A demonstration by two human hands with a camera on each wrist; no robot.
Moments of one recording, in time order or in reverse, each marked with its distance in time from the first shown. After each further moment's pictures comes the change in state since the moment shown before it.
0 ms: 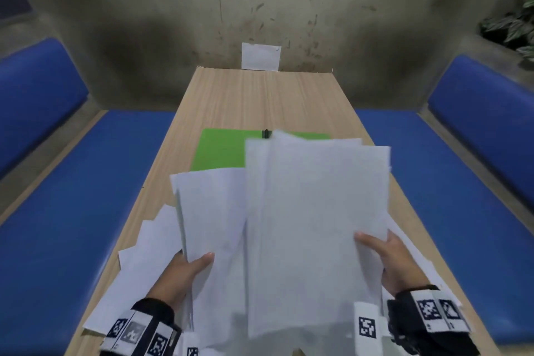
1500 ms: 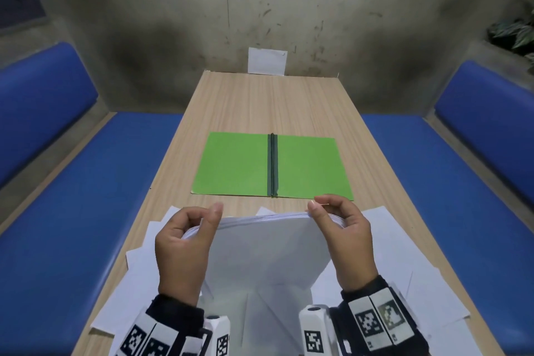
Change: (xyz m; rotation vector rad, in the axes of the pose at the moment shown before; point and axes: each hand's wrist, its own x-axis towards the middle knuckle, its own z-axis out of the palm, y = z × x) left_hand -0.057 0.075 0.052 -0.023 0.400 0.654; right_hand -0.034 -0.023 0.112 -0.169 0.039 -0.476
